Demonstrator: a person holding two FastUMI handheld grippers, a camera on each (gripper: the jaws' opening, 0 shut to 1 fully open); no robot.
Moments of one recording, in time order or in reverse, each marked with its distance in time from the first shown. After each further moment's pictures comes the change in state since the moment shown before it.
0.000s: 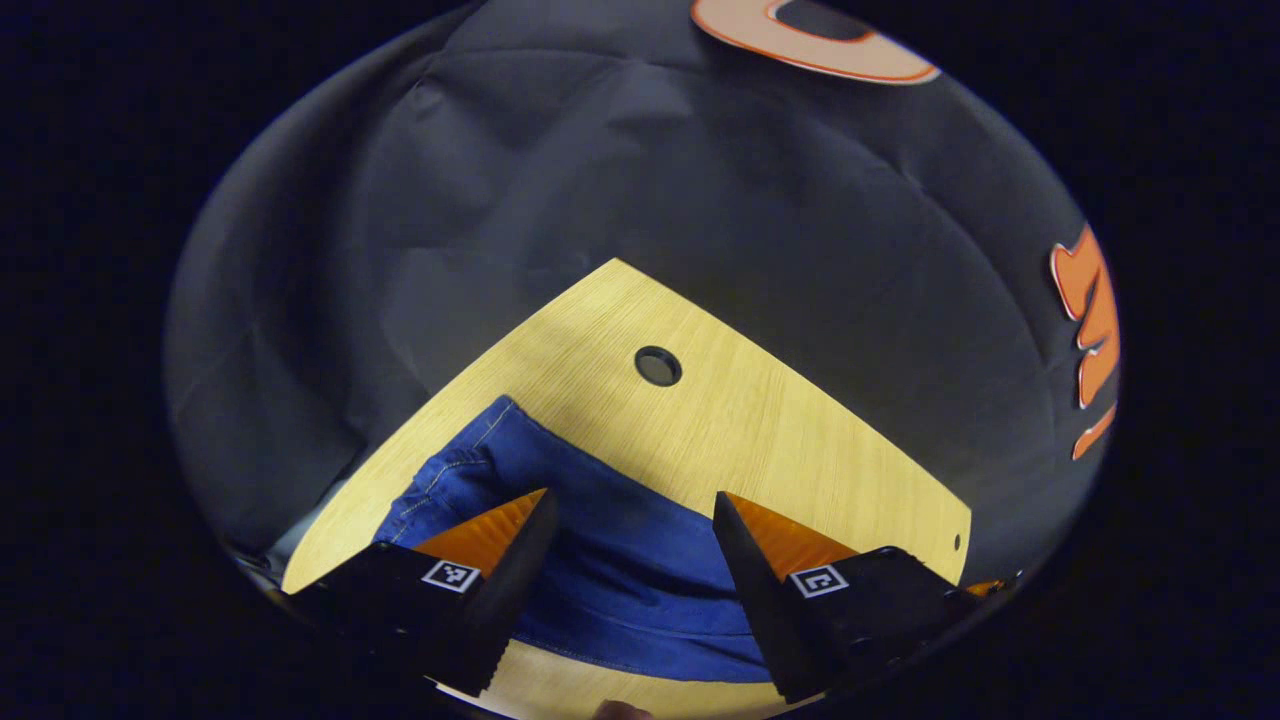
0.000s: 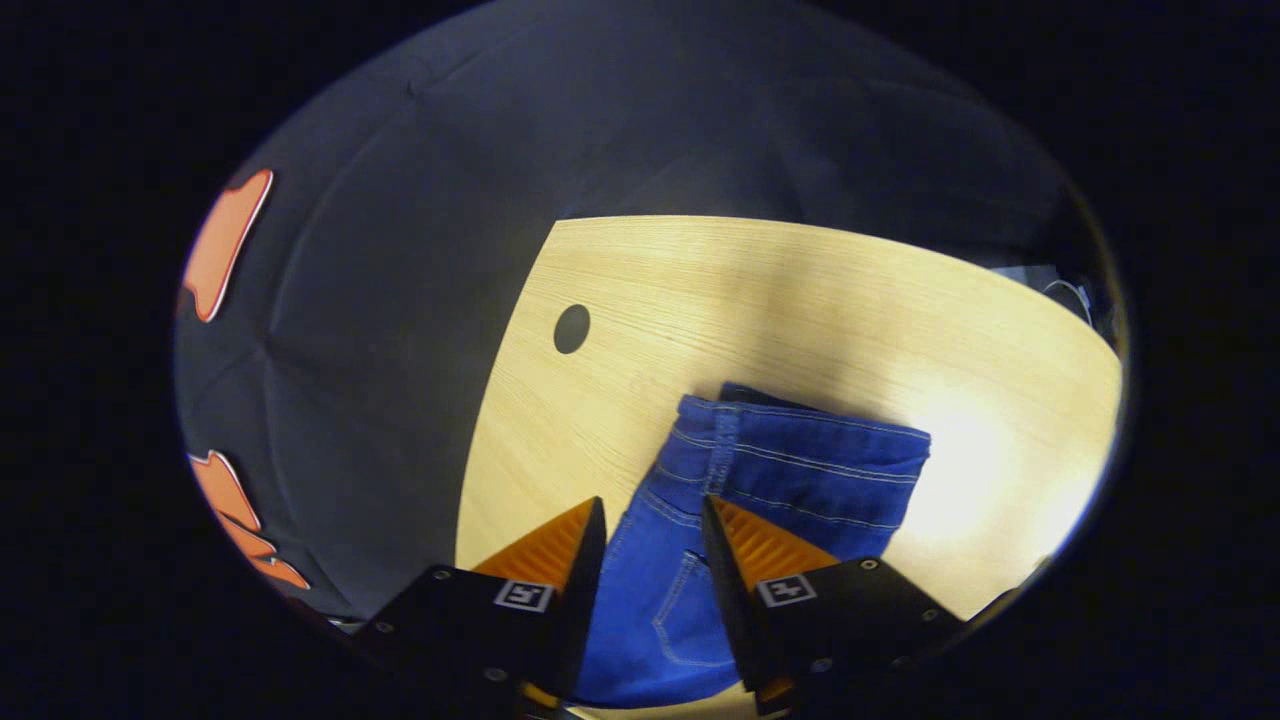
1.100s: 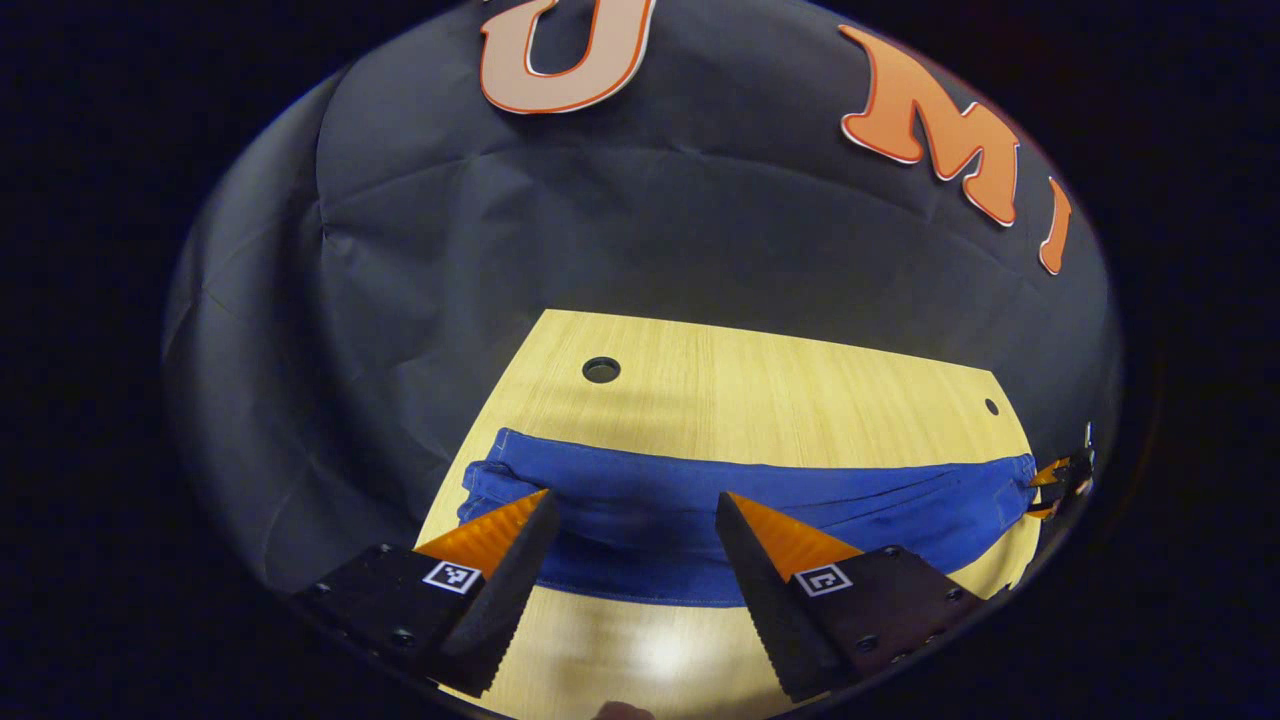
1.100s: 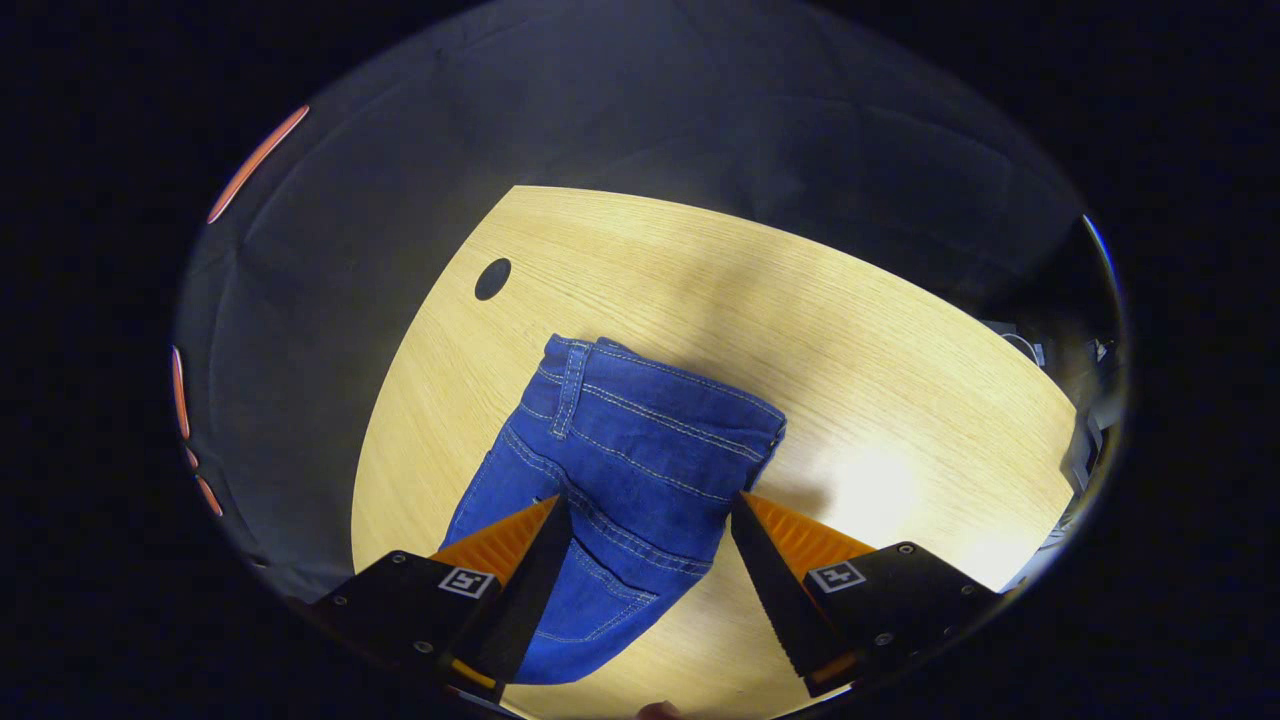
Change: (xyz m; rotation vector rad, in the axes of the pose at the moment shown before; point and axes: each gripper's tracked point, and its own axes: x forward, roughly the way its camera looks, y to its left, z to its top) left arm -0.001 -0.005 0.005 0.392 -0.075 0.015; right arm -0.012 -0.086 -0.026 -0.161 0.011 -0.182
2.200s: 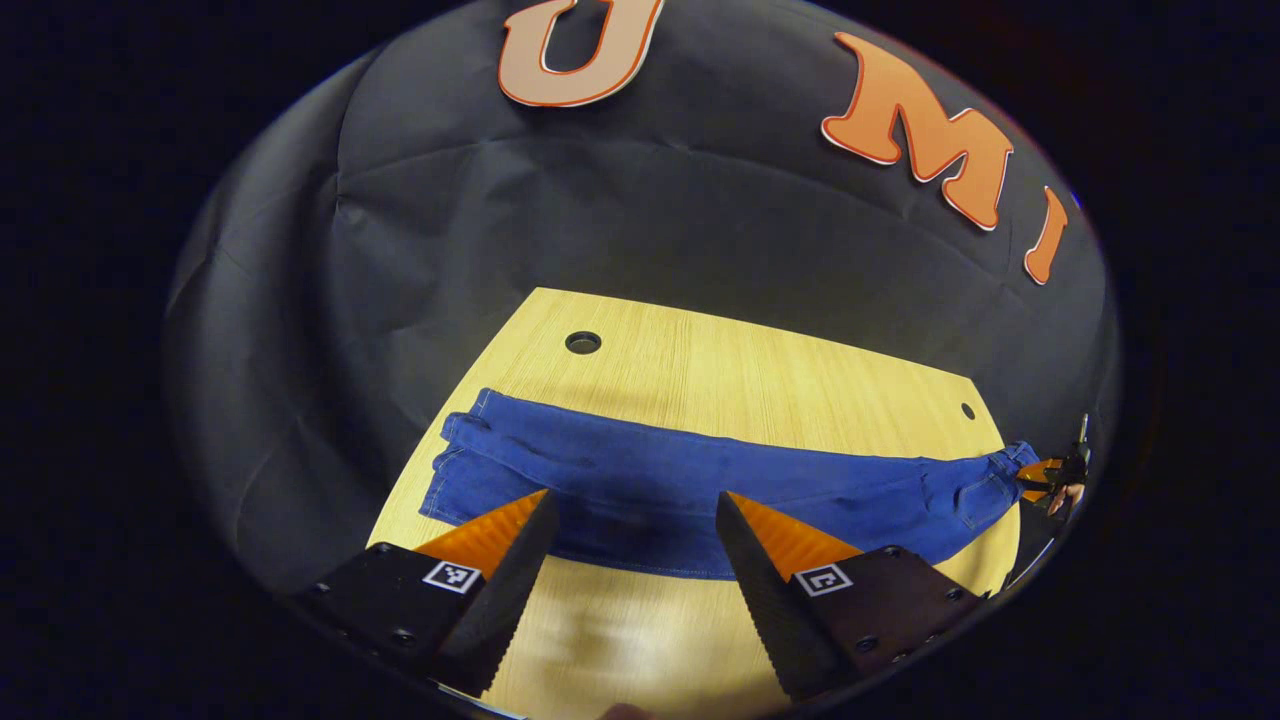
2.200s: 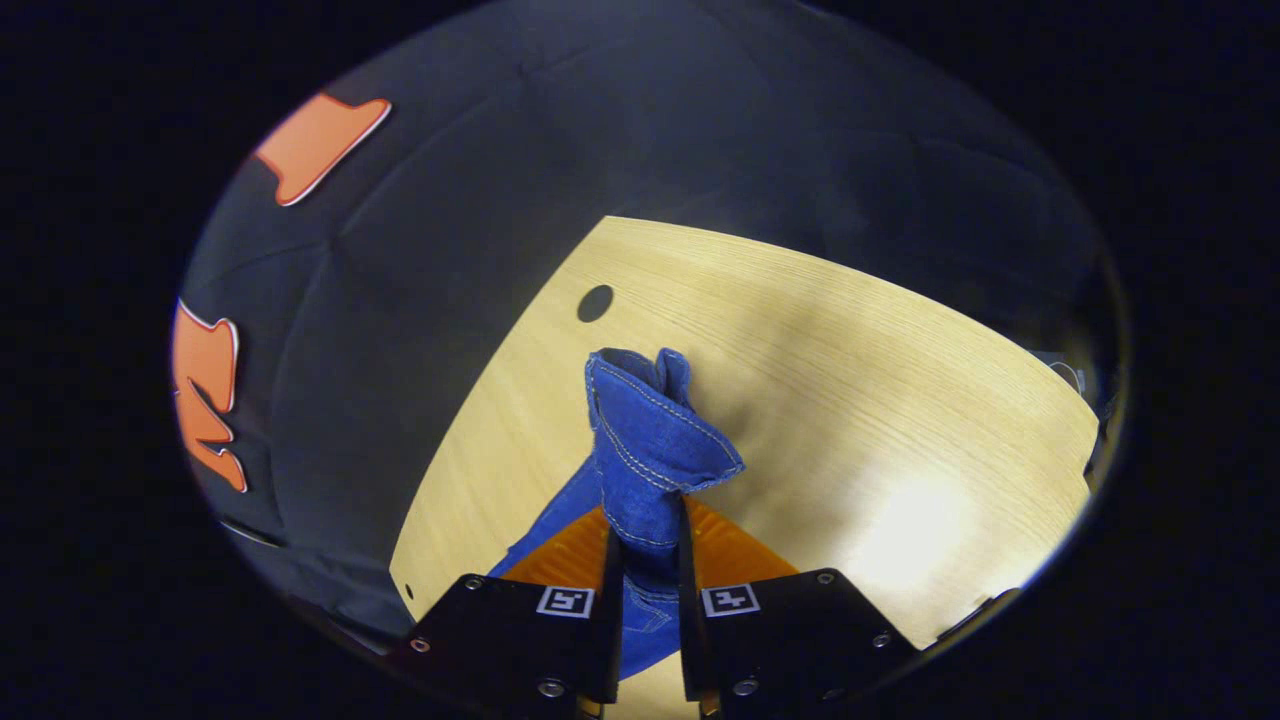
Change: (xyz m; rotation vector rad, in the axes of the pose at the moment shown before) left arm -0.013 -0.022 -0.027 -0.059 -0.001 -0.047; right arm -0.039 0.063 0.003 -0.060 -0.117 0.232
